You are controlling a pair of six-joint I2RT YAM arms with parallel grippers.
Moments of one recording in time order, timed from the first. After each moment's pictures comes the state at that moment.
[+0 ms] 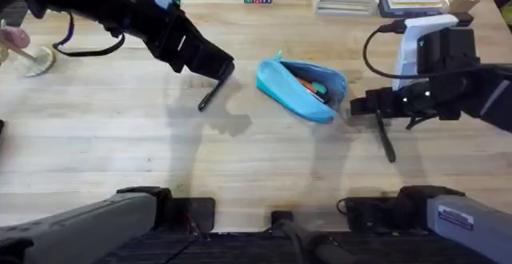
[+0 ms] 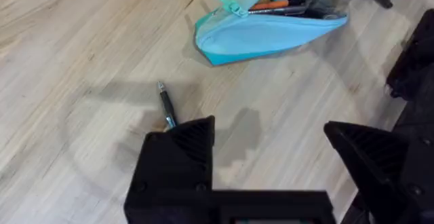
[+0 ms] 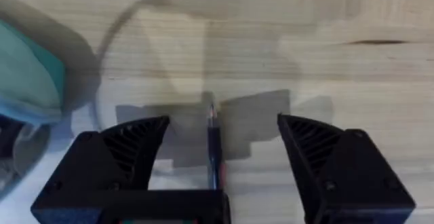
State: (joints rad) left arm -0.02 1.37 1.37 -1.27 0.66 0.70; right arm -0.03 1.23 0.62 -0.61 0.10 -0.05
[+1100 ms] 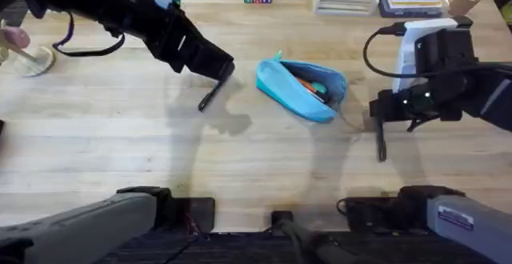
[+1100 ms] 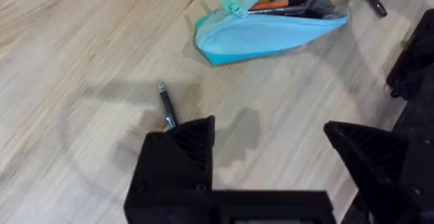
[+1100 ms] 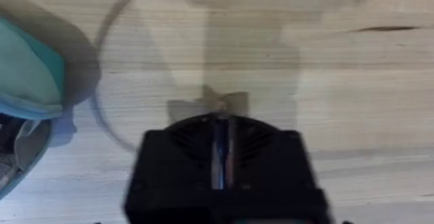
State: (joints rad) left arm -0.02 1.37 1.37 -1.27 0.66 0.70; right arm -0.03 1.23 0.63 -0.67 0.11 -0.04
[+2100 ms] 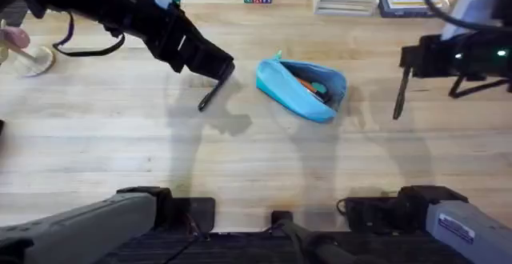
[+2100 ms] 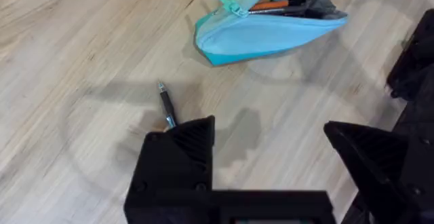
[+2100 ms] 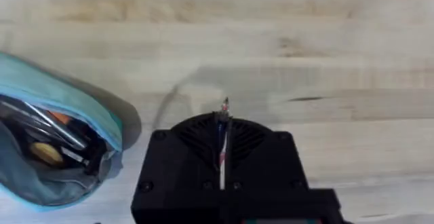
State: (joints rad) left arm -0.02 1.37 1.37 -1.27 0.66 0.70; right arm -0.03 1.06 0.92 -0.78 0.11 -0.04
